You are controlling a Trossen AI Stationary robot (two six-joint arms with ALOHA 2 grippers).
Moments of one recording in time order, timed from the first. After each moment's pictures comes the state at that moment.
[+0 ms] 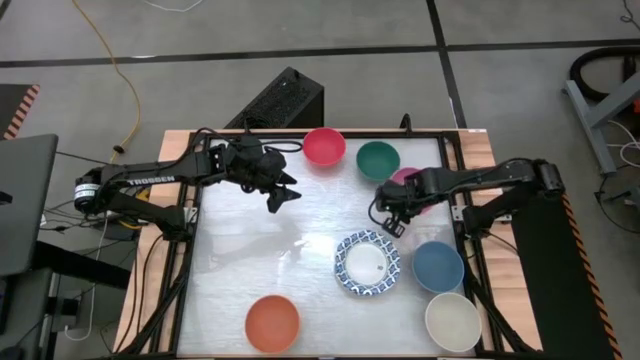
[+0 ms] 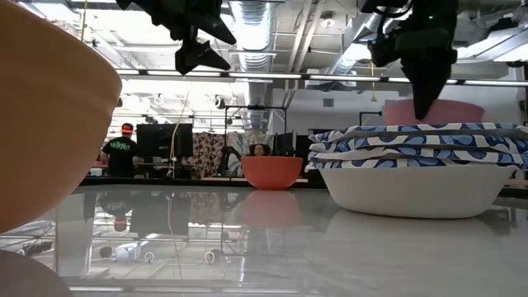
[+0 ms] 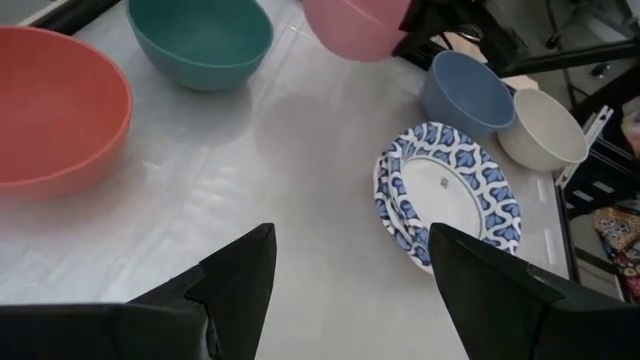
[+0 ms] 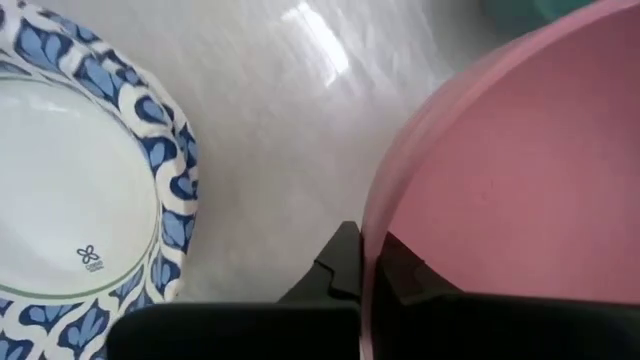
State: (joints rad) left arm 0.26 1.23 1.02 -0.30 0.19 -0.35; right arm 0.02 1.32 1.10 -1.20 0.18 0.61
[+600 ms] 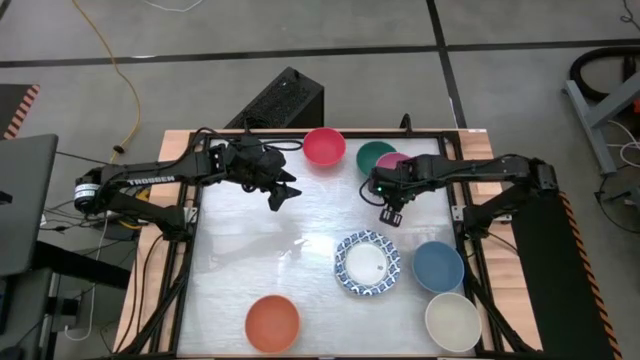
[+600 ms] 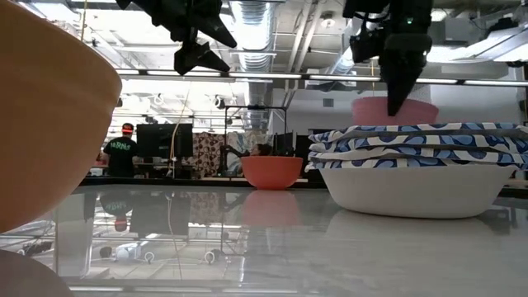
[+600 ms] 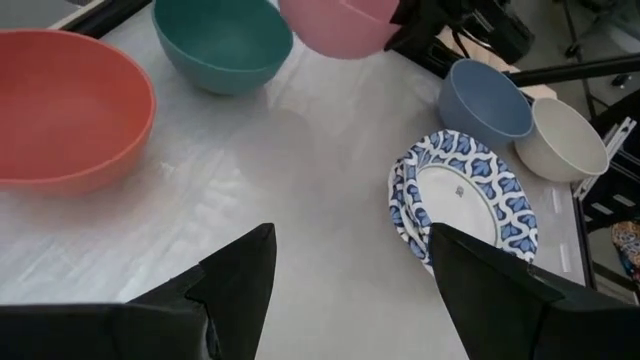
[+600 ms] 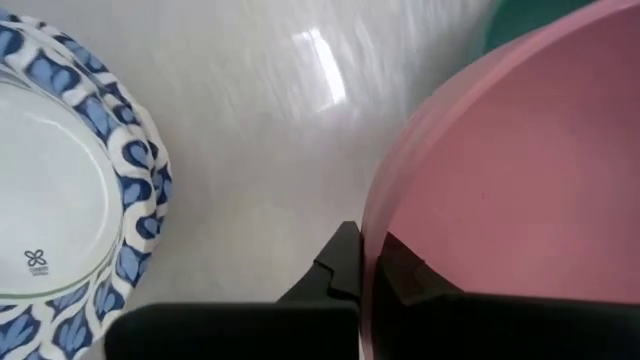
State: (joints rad) left arm 0.26 1.23 1.02 -0.30 0.15 -0.37; right arm -0.11 1.36 1.18 -1.14 0.18 0.23
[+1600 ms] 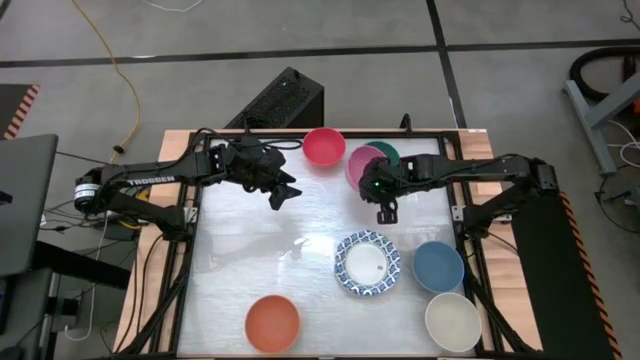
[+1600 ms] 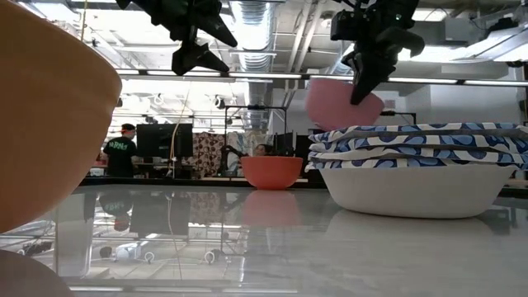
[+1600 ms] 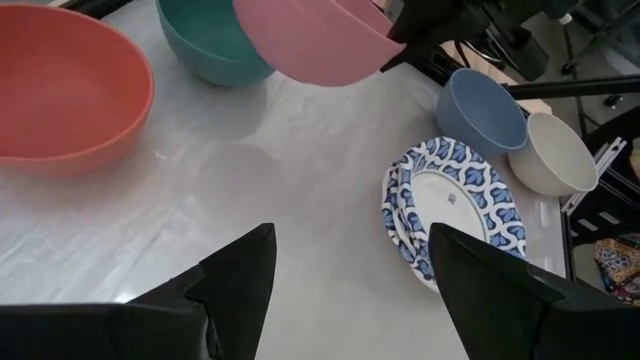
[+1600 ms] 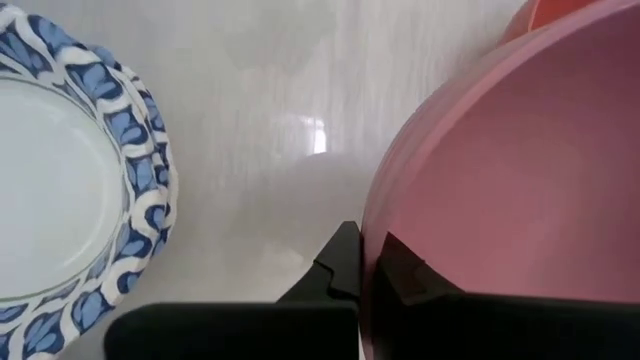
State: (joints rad) left arm 0.26 1.23 1.02 -0.30 0.15 -0.44; right arm -0.11 1.36 1.18 -0.88 0.16 -0.25
